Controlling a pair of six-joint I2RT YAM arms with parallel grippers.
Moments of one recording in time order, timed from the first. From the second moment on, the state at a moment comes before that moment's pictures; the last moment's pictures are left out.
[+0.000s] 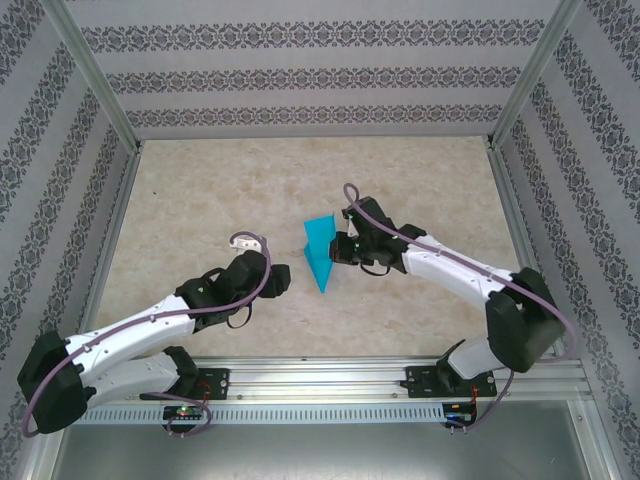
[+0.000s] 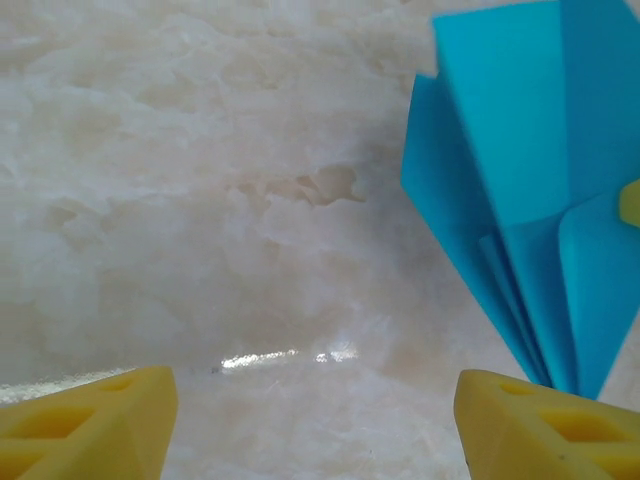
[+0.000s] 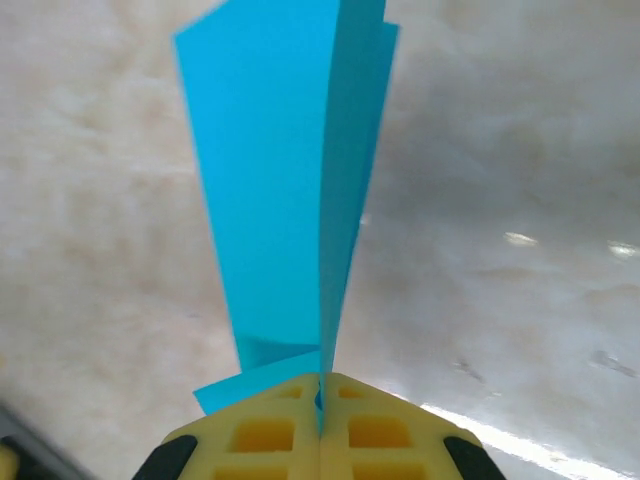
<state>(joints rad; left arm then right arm) -0.86 1.02 0.63 -0.40 -0.31 -0.75 0.64 1.45 0.96 -0.39 -0.25 0.68</state>
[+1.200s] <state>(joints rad) -0.86 0.99 0.58 -0.42 -0.37 -0.75 0.76 1.51 1.07 -0.77 0.16 0.56</state>
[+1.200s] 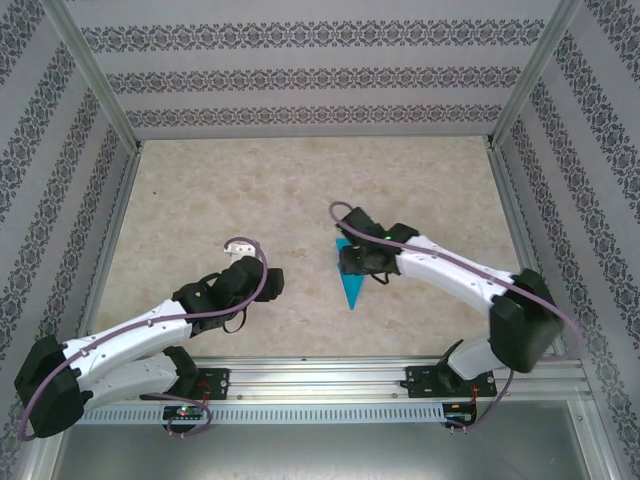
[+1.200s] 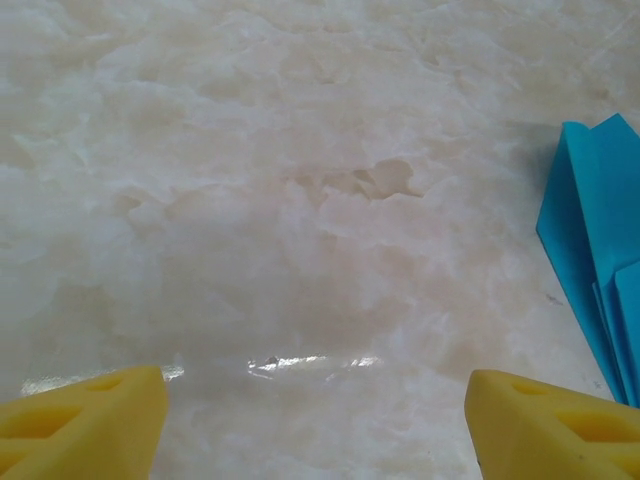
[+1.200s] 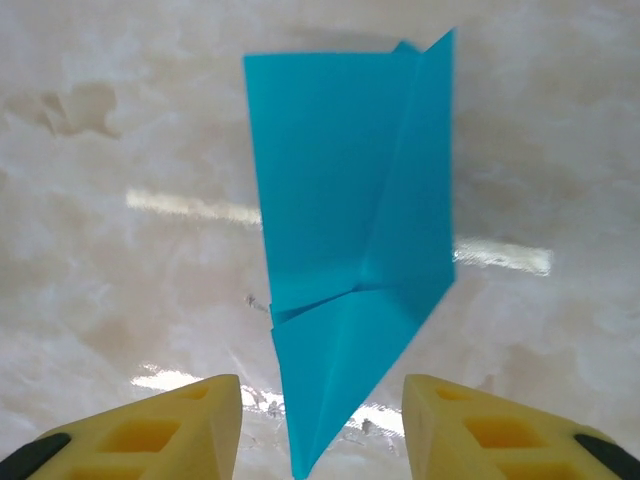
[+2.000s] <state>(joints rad) -0.86 0.91 0.52 -0.43 -0.38 -0.77 0.86 1.91 1.26 -0.91 0.32 0.57</state>
